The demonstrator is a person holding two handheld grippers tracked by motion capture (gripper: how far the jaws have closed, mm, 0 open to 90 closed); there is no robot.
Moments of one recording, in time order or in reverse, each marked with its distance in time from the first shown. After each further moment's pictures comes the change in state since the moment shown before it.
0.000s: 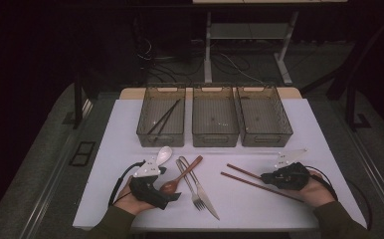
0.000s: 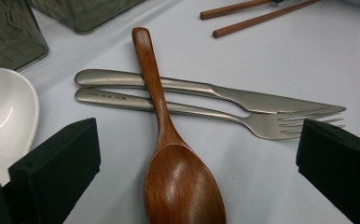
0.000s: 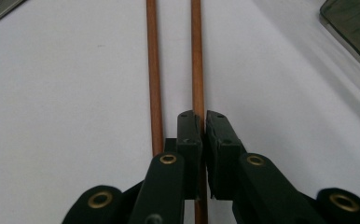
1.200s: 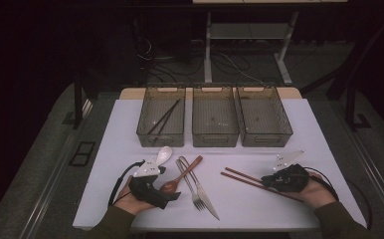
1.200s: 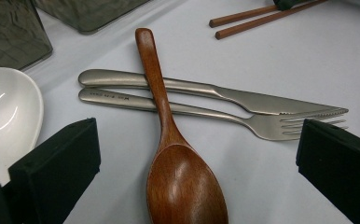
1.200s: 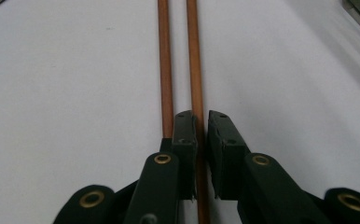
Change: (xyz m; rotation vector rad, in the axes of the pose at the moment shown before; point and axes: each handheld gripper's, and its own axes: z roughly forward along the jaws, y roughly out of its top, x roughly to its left) left arm 0.001 0.000 0.000 -0.001 0.007 -0.004; right arm 0.004 -0.001 0.003 0.048 0.020 -0.018
